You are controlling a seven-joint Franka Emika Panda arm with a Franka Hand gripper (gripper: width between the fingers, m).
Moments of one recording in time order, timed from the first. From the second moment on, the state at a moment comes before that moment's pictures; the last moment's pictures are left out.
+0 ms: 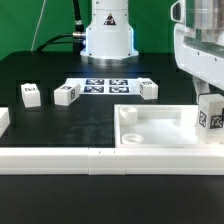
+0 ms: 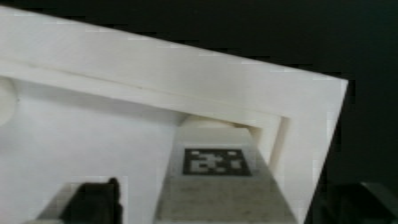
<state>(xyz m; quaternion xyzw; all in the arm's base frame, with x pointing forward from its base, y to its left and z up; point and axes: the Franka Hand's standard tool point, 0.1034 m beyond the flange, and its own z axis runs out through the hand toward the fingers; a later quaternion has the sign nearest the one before) 0.633 0.126 0.070 -0.78 0.62 0.01 0.05</state>
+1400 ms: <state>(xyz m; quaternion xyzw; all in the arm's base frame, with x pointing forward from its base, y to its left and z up) 0.641 0.118 0.073 -1.00 0.05 -0.01 0.04</state>
